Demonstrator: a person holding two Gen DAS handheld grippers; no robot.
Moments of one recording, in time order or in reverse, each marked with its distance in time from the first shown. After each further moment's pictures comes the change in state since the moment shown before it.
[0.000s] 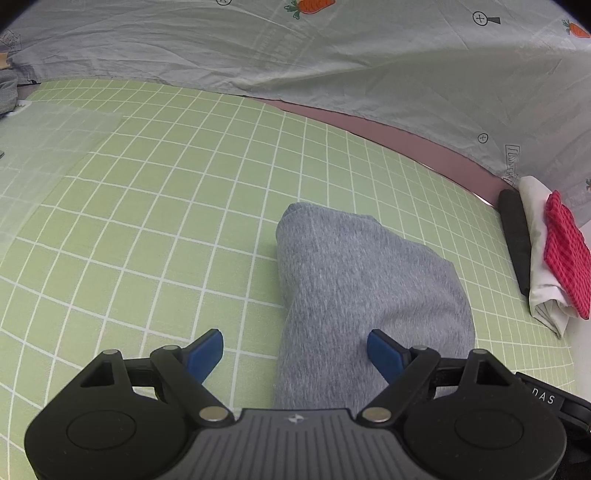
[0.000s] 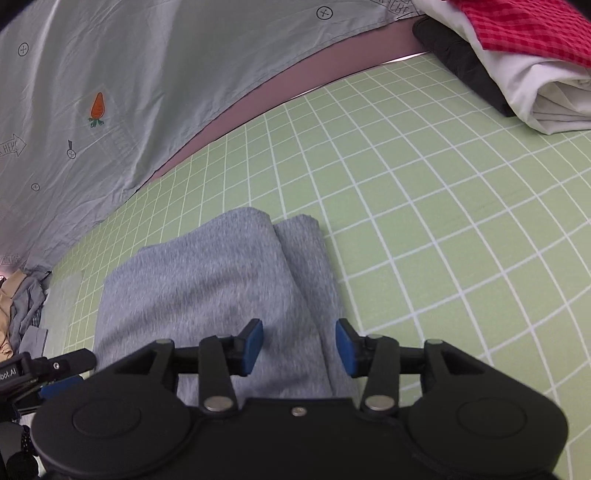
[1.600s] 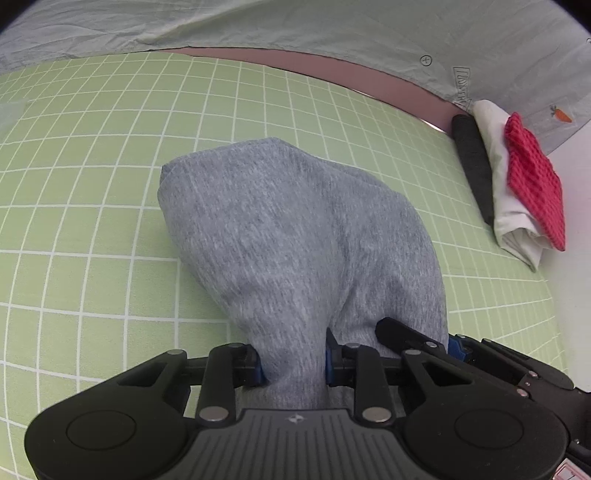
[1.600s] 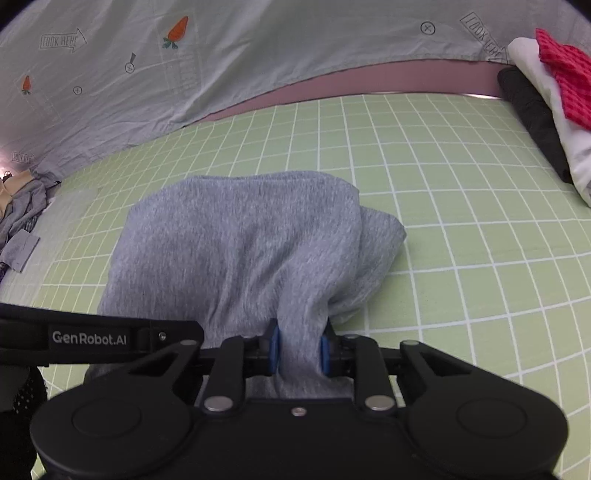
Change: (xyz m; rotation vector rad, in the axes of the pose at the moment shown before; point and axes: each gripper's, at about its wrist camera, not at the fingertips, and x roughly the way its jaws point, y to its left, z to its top) left arm 0.035 -0.057 -0.021 0.135 0.172 -0.145; right arm -0.001 0.060 -0.028 -0.300 -0.008 -0.045
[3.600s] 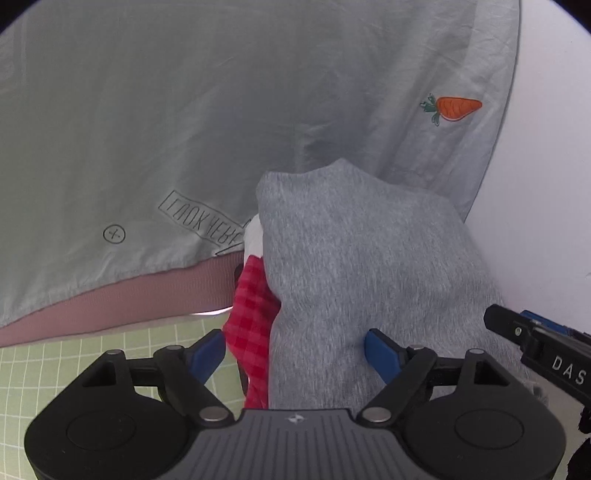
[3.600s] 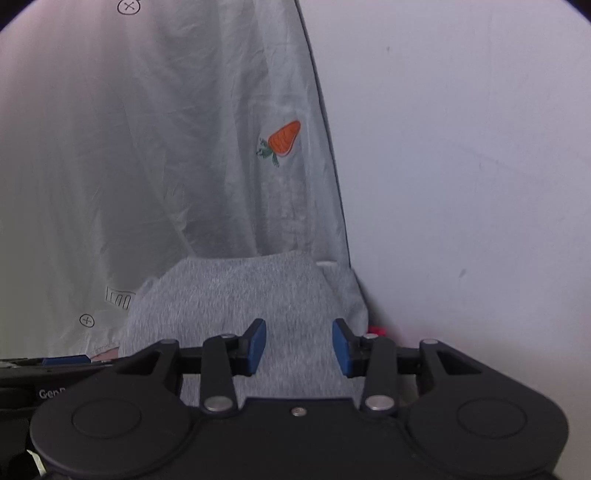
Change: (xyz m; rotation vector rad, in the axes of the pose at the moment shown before) left arm 0.194 -0.442 0.218 0.343 -0.342 0.141; right arm -0.073 -0.470 0.236 0.245 -0.458 -0.247
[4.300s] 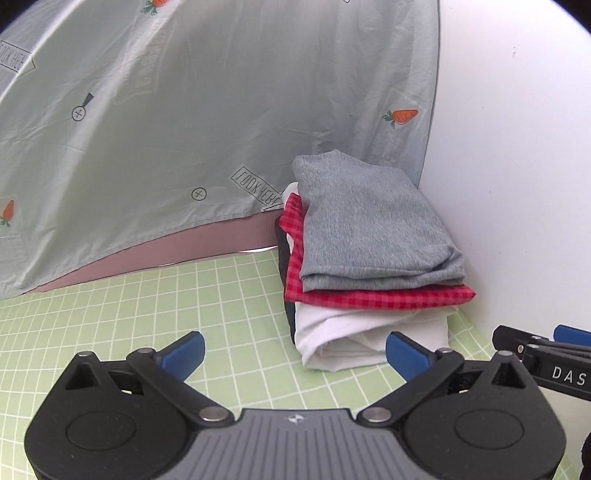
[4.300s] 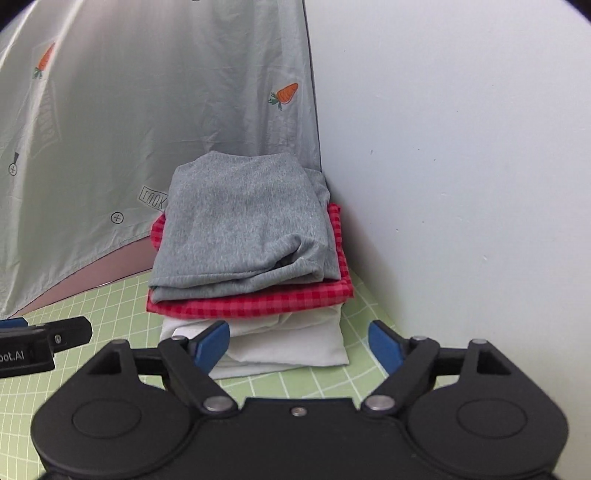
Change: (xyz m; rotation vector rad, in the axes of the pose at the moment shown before) left arm -0.210 0.015 -0.138 0.031 -0.082 0.047; right arm -0.182 0.014 -0.094 -0.078 0.094 -0.083
